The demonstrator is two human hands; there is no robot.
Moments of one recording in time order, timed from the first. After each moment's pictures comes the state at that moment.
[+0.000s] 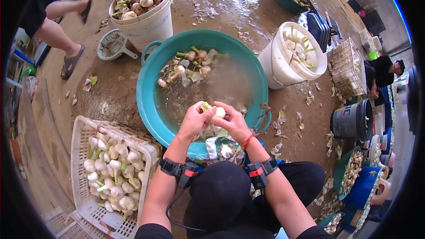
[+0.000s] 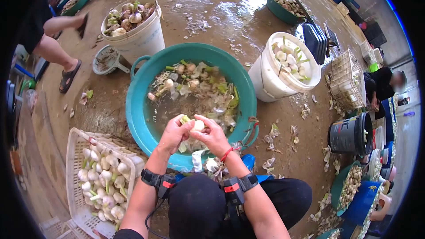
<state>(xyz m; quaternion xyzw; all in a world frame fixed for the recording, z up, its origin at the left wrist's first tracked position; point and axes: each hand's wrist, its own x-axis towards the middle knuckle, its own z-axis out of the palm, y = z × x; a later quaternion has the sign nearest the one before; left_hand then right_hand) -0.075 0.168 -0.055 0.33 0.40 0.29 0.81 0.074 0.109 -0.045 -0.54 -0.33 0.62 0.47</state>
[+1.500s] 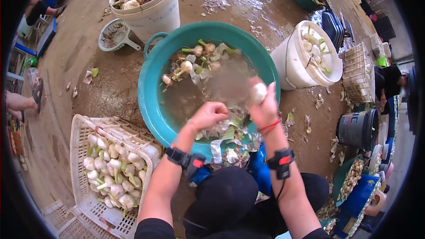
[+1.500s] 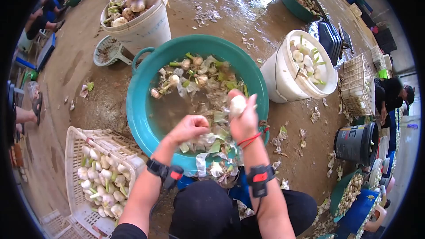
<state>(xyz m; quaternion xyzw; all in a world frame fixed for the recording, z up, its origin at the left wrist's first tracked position) -0.060 0.207 -0.132 0.54 0.35 0.09 0.76 0.136 0.173 -0.080 -0.43 -0.02 0.61 0.67</state>
